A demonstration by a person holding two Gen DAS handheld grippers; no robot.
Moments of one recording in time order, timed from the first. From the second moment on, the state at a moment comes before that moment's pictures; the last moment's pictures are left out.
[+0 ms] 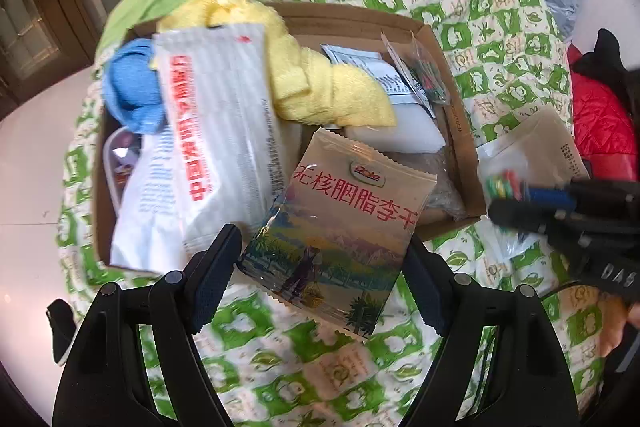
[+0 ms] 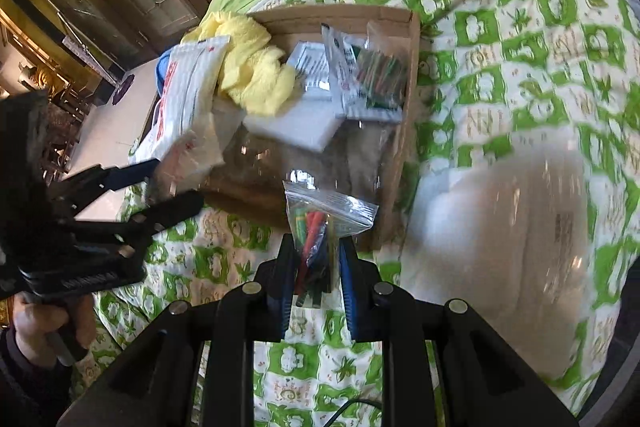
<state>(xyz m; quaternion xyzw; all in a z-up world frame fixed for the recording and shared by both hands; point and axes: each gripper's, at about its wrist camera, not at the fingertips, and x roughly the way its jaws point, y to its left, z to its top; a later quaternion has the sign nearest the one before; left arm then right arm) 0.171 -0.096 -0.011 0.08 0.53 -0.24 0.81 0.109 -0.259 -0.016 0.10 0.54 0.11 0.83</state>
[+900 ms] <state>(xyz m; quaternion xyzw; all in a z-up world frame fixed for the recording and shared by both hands) 0.195 -0.106 -0.023 0.09 0.53 -0.22 0.81 0.247 -0.248 -0.019 0.10 0.59 0.08 0.80</state>
